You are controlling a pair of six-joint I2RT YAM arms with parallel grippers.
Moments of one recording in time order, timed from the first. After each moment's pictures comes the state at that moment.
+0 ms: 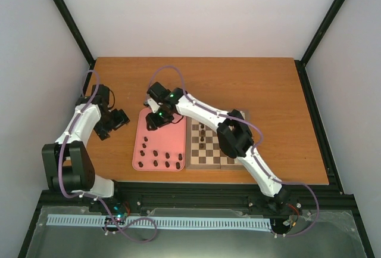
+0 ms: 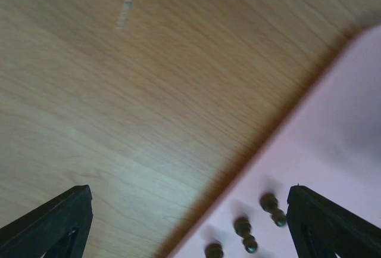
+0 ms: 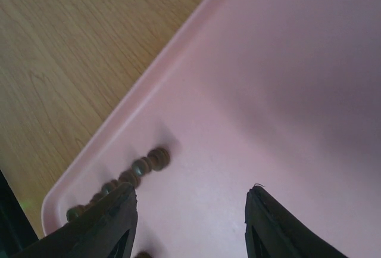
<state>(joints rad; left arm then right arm) 0.10 1.43 1.05 -0.98 0.07 -0.58 0.90 2.42 2.19 -0.91 -0.37 0.26</state>
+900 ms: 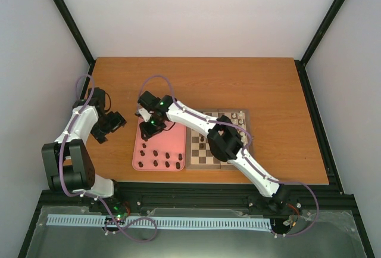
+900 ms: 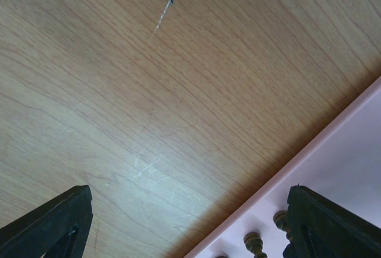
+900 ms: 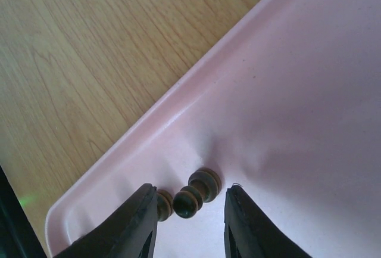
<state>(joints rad) 0.17 1.45 1.01 -0.97 0.06 -0.63 0.97 2.59 2.38 -0.97 -0.43 0.26</state>
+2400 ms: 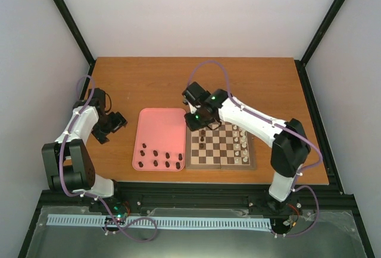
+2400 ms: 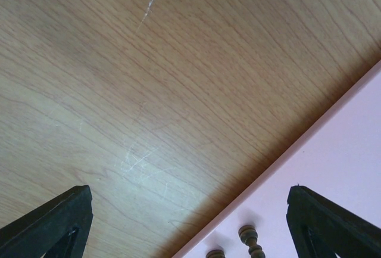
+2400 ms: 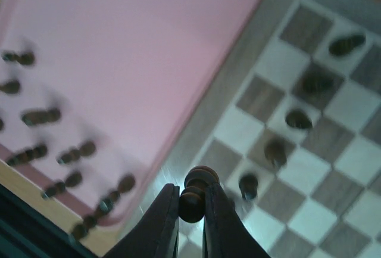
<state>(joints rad) 0.17 1.44 1.00 -0.96 0.09 -0.63 0.82 1.82 1.59 -0.93 -0.08 0.34</state>
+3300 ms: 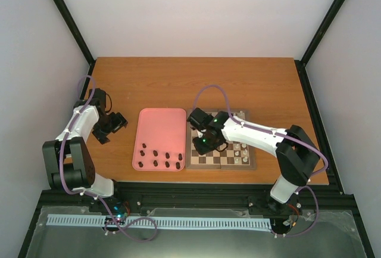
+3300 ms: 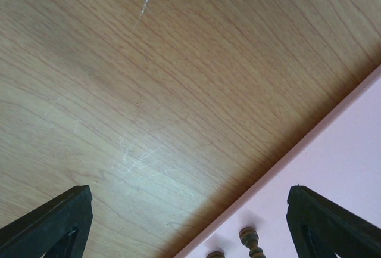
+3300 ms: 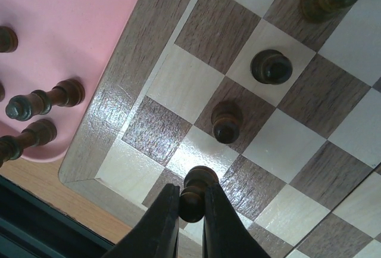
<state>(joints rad) 0.17 1.46 1.00 -0.96 0.10 -0.62 0.91 1.66 1.17 -0.86 -0.06 0.41</state>
